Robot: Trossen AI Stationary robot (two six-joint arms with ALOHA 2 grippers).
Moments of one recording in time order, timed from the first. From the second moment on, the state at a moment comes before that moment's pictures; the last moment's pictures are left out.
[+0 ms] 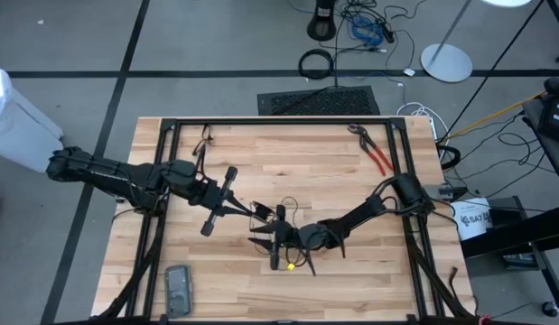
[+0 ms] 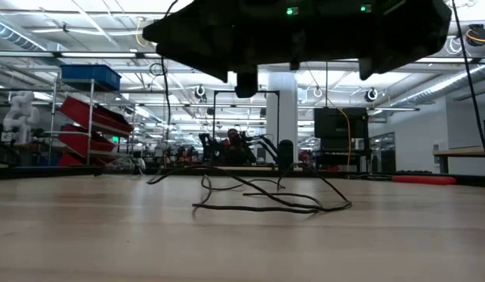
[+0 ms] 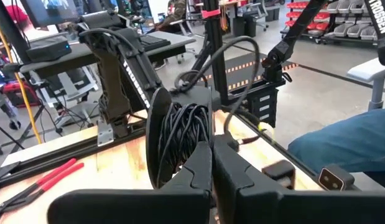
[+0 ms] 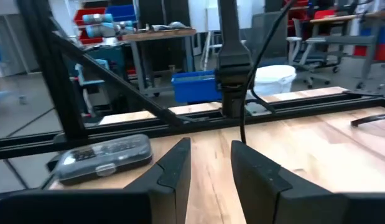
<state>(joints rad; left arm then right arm) -0.15 1.03 0.83 0.07 0.22 0.22 0.35 2.11 1.09 1.05 0.46 0.13</state>
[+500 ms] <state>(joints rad) -0.15 1.03 0.82 0.05 0.22 0.22 0.43 2.13 1.12 1.03 0.62 0.08</state>
